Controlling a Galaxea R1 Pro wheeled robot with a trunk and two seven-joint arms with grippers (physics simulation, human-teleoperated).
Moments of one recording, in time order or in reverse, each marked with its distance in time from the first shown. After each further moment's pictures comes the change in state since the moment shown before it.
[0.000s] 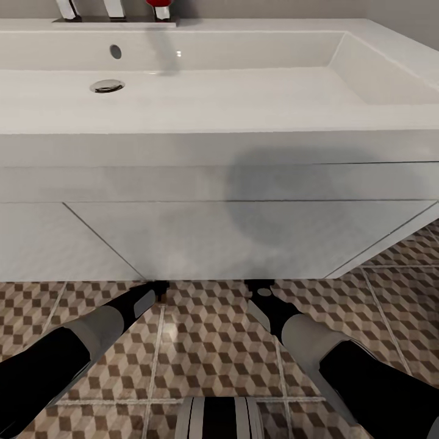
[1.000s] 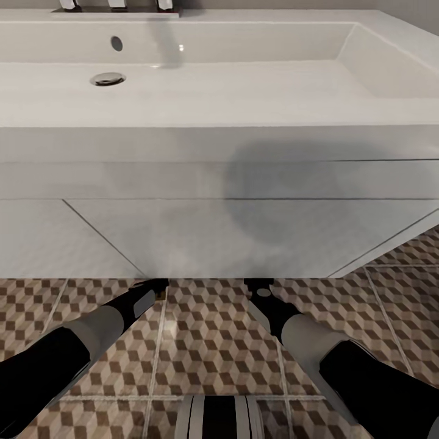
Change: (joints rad) left arm 0.000 0.000 0.000 0.002 0.000 -0.058 0.000; right arm 0.000 0.000 0.030 0.000 0.000 0.002 -0.002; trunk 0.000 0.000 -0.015
